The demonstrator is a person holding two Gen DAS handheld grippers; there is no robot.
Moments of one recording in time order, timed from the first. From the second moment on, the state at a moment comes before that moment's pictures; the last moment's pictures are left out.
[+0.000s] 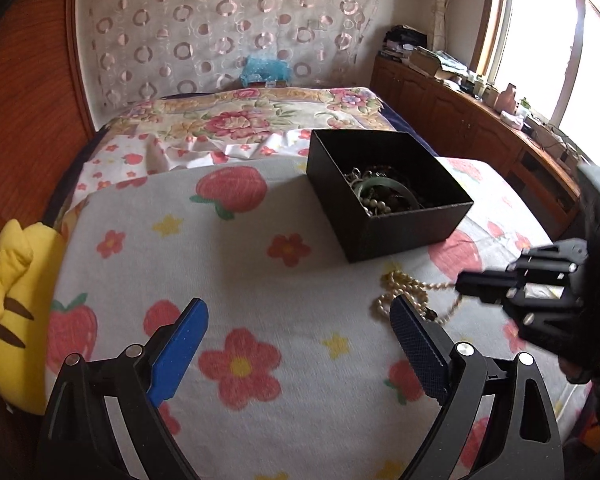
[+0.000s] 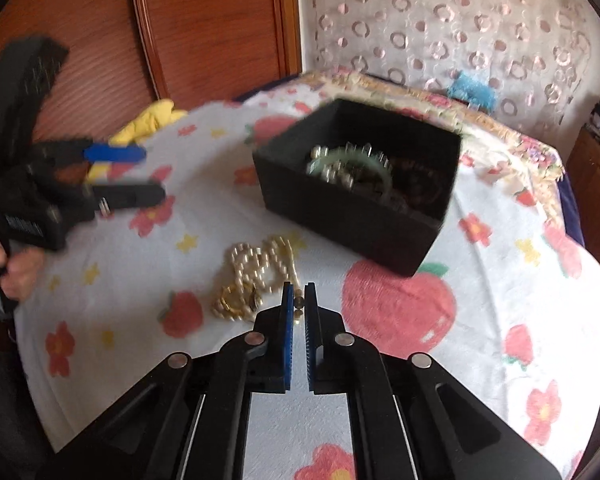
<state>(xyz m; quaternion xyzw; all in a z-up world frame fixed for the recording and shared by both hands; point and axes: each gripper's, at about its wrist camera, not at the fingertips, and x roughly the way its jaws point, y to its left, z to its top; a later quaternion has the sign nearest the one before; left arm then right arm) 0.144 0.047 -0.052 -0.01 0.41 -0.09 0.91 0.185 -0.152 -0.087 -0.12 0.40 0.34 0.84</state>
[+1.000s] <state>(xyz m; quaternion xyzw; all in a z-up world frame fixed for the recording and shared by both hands) 0.132 0.006 -0.060 0.00 0.42 -0.12 0.90 0.169 -0.222 0.029 -0.08 0.28 0.29 0.91</state>
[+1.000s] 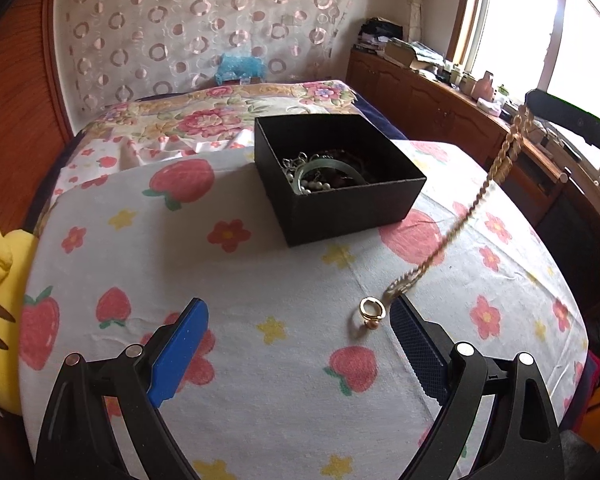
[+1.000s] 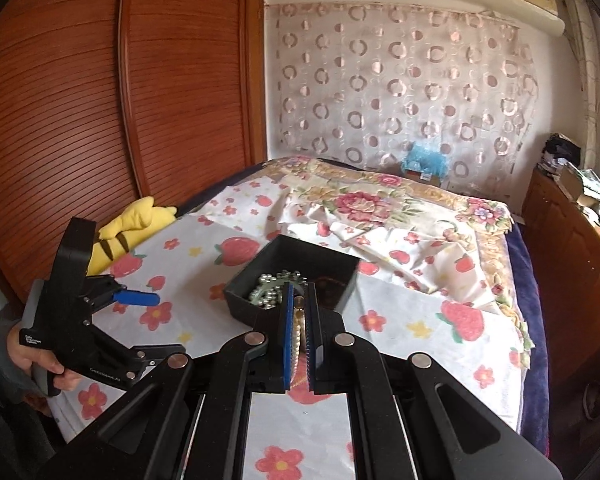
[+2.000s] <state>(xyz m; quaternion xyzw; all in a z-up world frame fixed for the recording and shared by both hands) 0.137 -0.052 -0.091 0.08 0.44 -0.17 0.88 0.196 -0.243 -0.003 -0.06 0.30 0.27 0.91</state>
